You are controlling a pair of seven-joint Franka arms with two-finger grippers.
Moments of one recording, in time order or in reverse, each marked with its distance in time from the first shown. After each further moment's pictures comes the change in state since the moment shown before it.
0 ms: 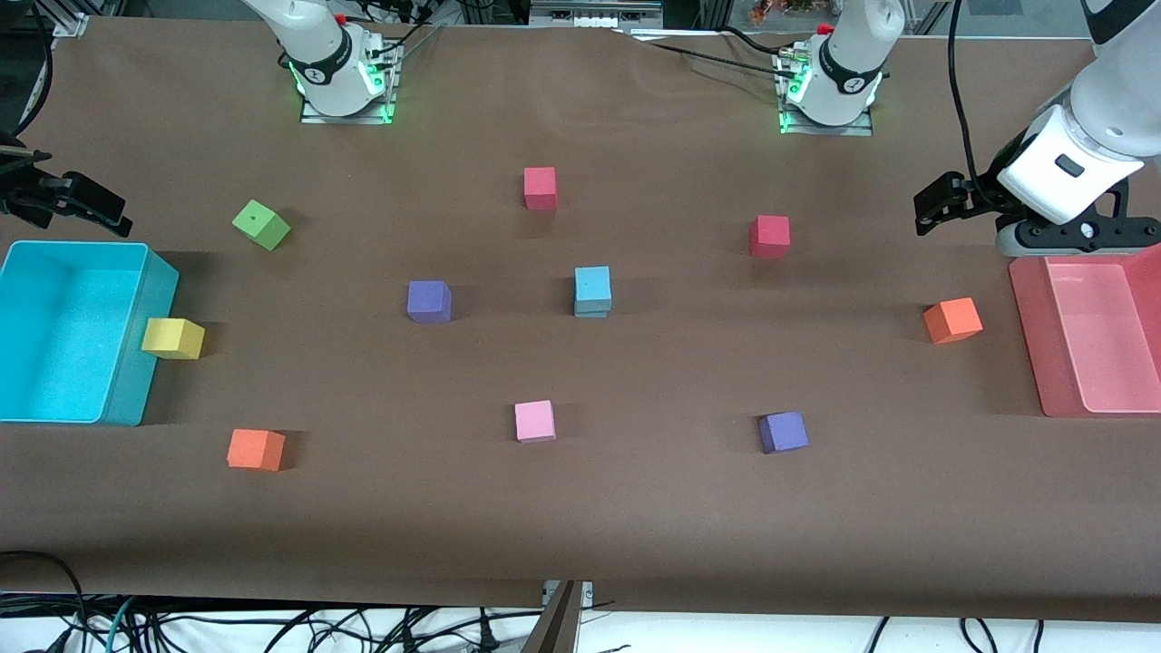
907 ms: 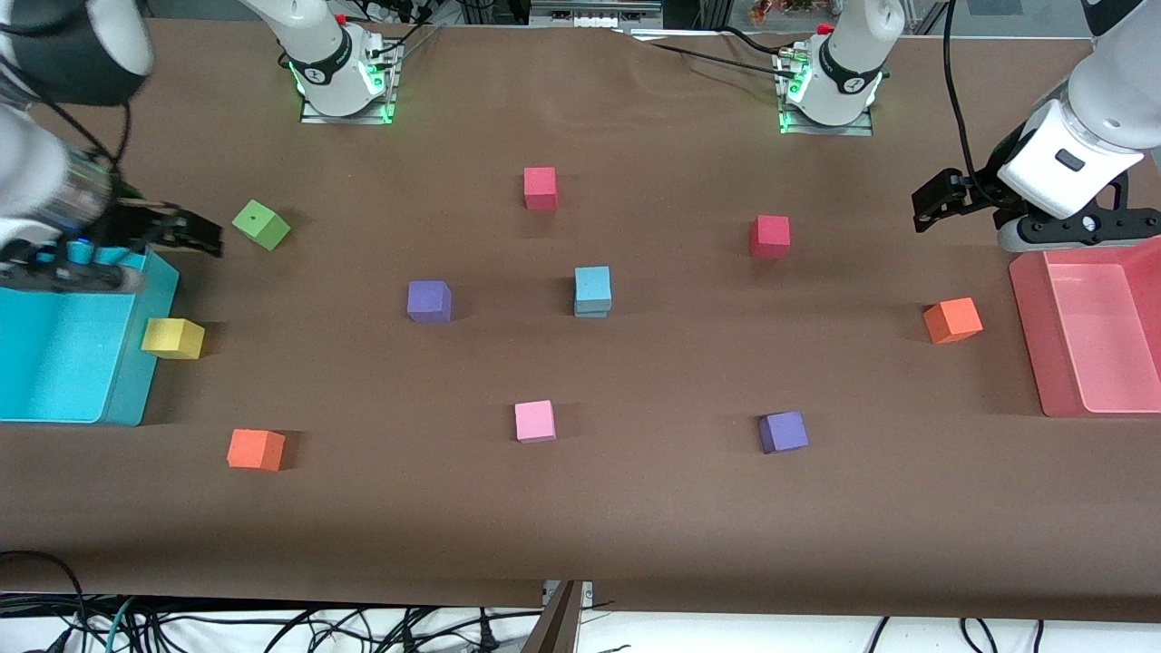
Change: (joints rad) left arm -0.005 -0.015 0.002 -0.013 0.001 -0.001 -0.048; right arm 0.088 0.073 -0.017 -0.005 0.000 -0.026 0.035
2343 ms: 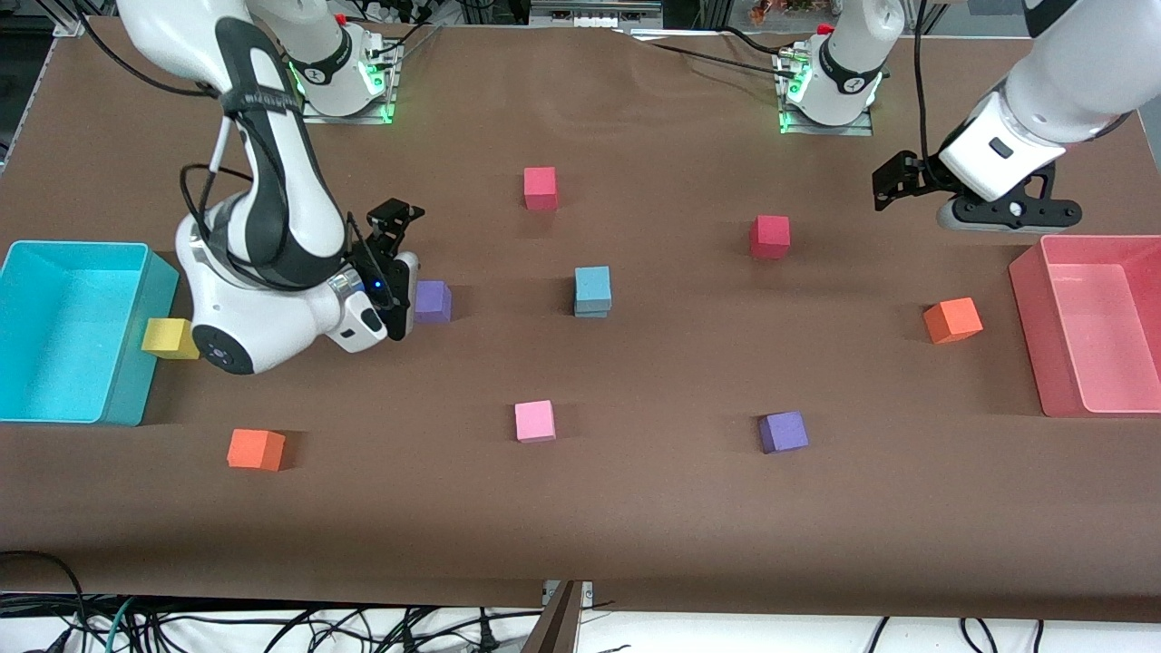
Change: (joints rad) left arm -0.087 -0.114 0.017 -0.222 -0.008 0.080 0.021; right arm 0.393 0.461 -0.212 0.203 0.601 -0.377 -0.970
